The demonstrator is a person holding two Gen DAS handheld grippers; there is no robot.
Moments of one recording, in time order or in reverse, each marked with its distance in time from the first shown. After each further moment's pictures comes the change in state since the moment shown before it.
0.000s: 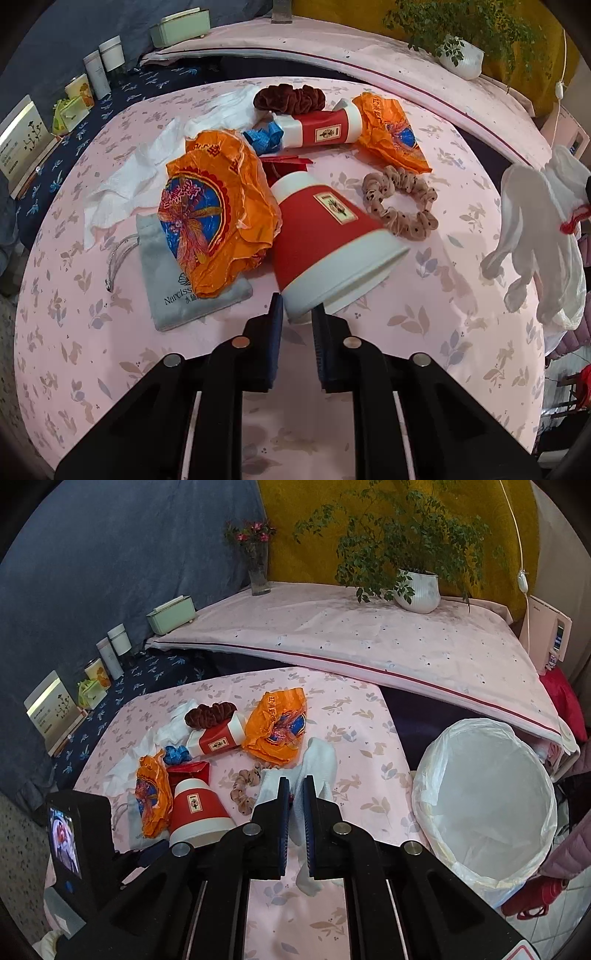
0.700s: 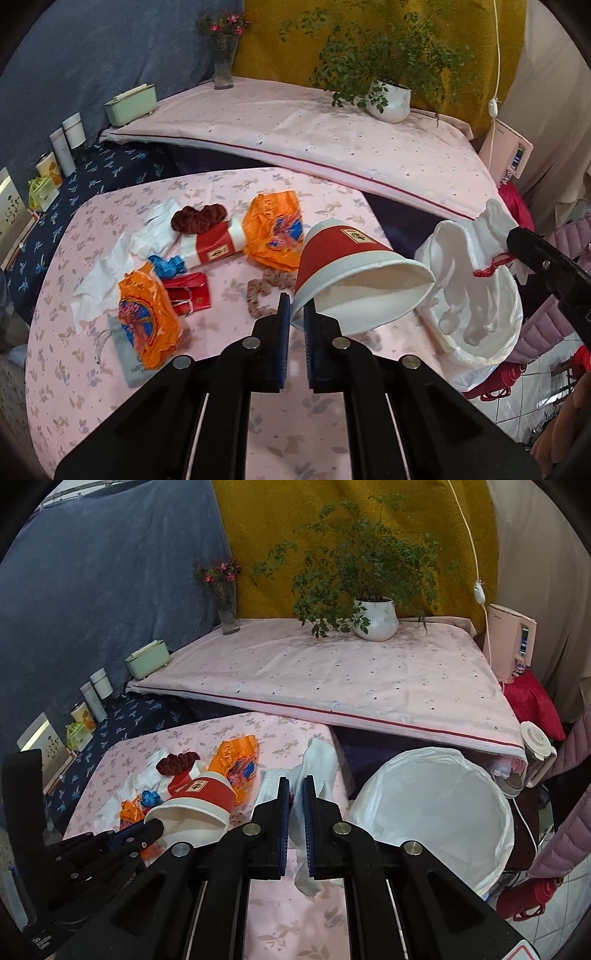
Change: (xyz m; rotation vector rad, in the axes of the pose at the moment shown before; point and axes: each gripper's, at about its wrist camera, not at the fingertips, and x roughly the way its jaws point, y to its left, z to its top) left arm -0.087 -0.099 0.052 0.128 -0.190 -0.130; right arm -0.050 -0.076 0.027 0.087 -0.127 -0.072
